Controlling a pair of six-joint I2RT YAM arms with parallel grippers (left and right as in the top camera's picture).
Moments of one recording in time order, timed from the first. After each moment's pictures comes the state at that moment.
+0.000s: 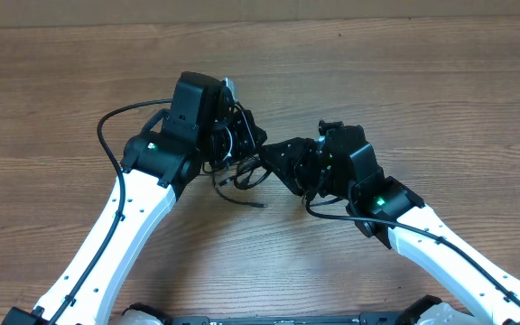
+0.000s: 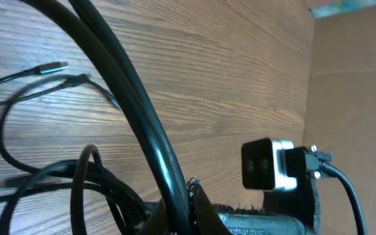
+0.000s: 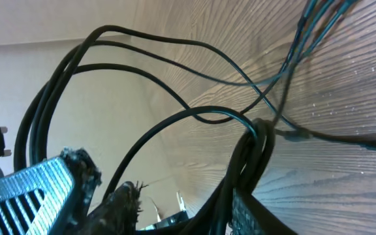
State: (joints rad) left arm -0.40 1.42 1.27 -0.68 0.40 -0.82; right arm 0.58 1.33 0.82 -0.01 -0.42 1.43
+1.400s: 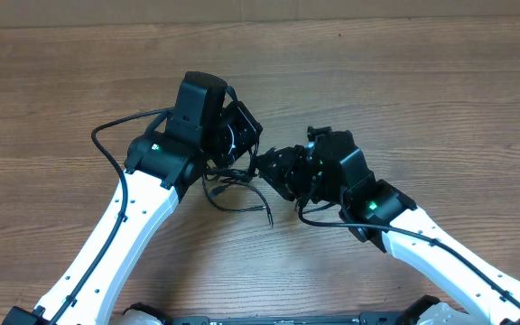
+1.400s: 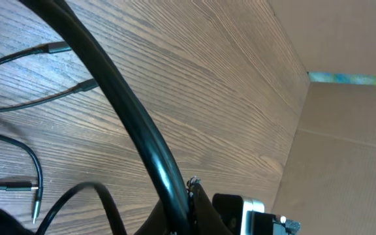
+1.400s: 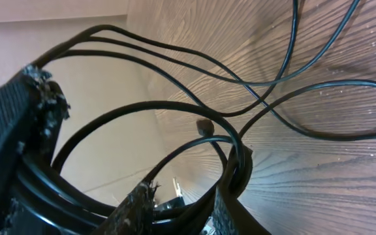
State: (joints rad) left arm -0.42 1.42 1.27 -0.64 0.28 -1.10; right arm 0.64 1.33 0.82 -0.01 -0.42 1.44
